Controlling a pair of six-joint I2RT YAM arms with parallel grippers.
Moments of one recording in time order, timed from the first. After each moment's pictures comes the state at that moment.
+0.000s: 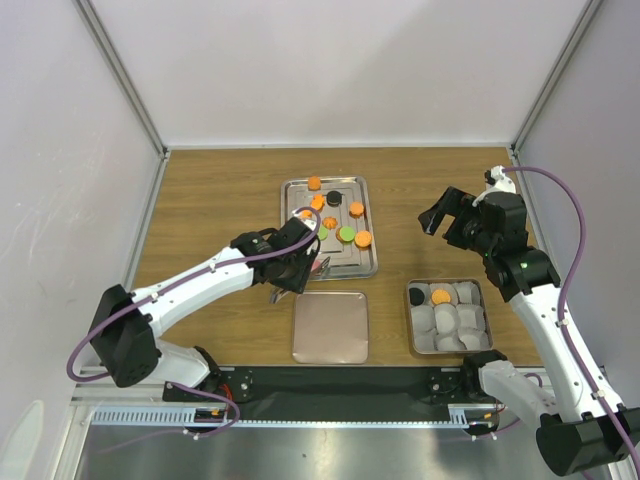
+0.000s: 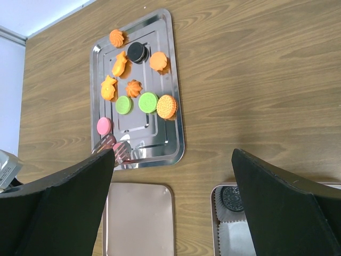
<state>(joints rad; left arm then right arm) -0.81 1.39 1.07 -0.83 -0.20 -0.39 0.23 0.92 1.00 -0.54 -0.04 0.54</state>
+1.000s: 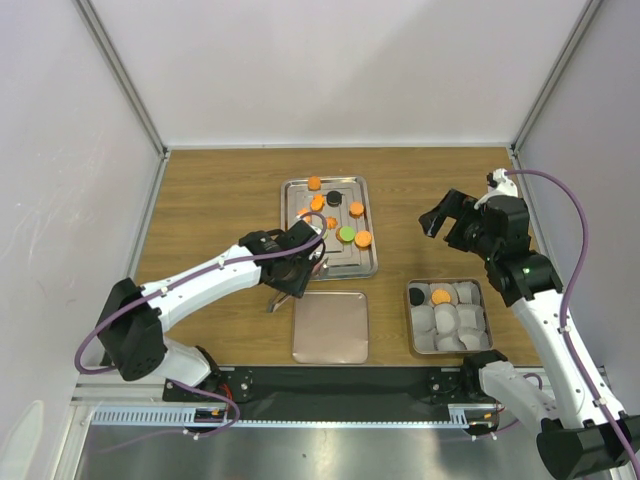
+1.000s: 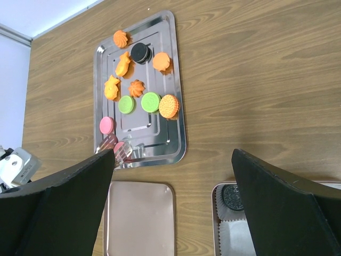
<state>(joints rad) -0.83 1.44 1.09 -0.89 -0.21 -0.39 0.23 0.89 0.98 -0.54 -0.04 0.55</state>
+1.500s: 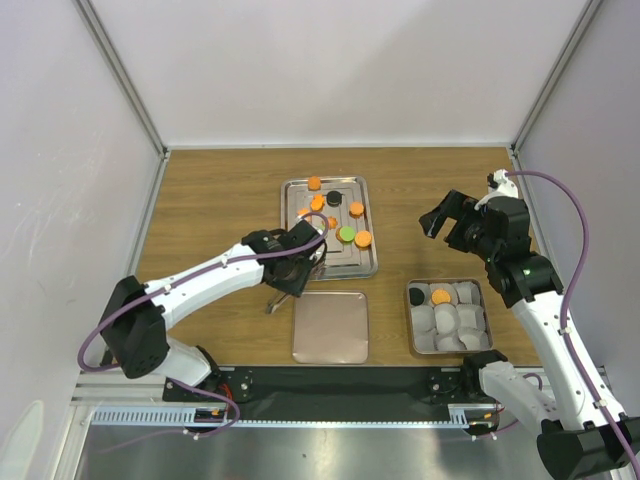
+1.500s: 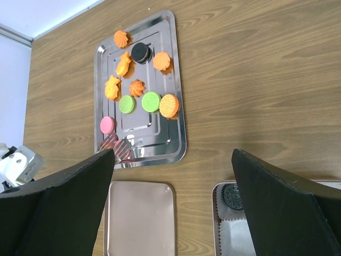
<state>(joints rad) -0.84 1.45 1.10 -0.90 -0.22 -0.39 0.23 0.88 0.98 -0.54 -0.04 0.55</state>
